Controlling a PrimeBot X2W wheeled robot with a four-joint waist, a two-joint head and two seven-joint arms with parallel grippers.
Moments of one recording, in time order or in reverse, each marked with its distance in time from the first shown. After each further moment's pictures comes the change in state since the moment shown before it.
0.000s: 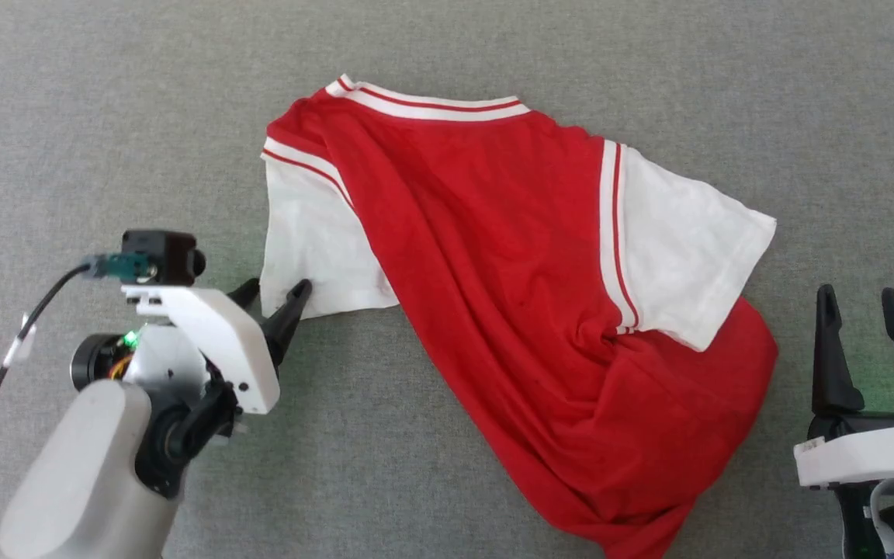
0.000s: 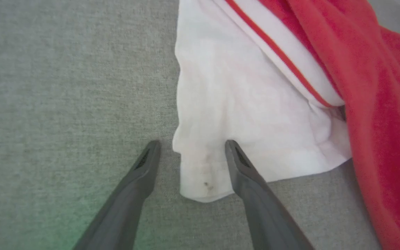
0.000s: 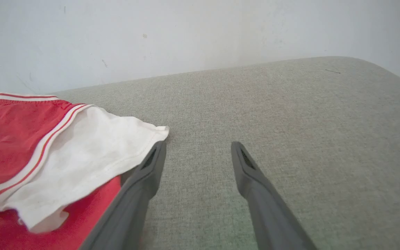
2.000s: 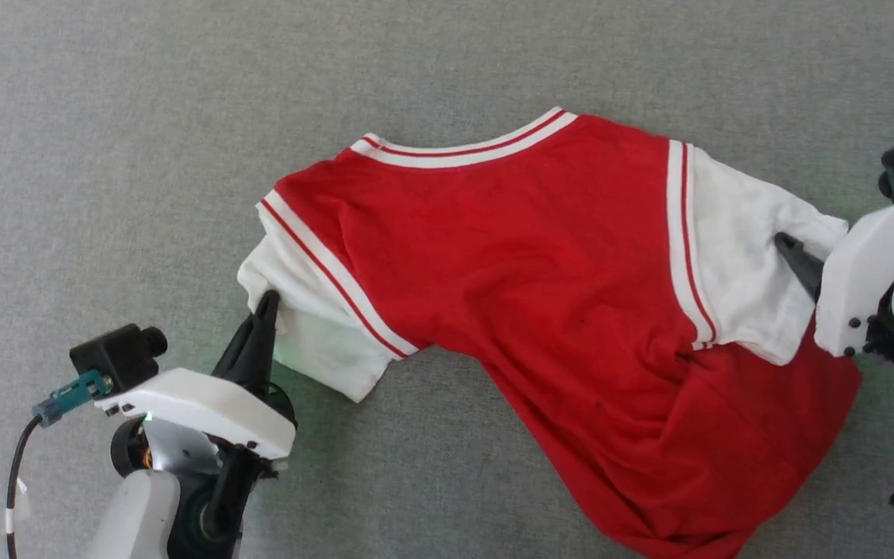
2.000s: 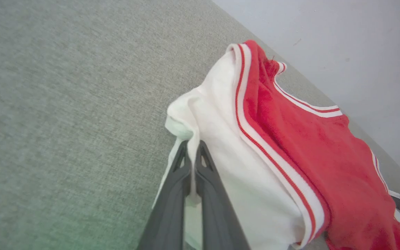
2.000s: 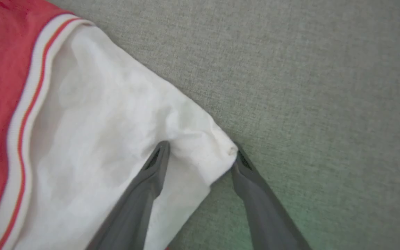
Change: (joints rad) left arm 0.214 -0.170 0.128 -0.114 -0.097 0.015 -0.398; right arm -0.382 -0.199 0.132 0.034 0.104 -0.002 1.061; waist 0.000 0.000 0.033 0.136
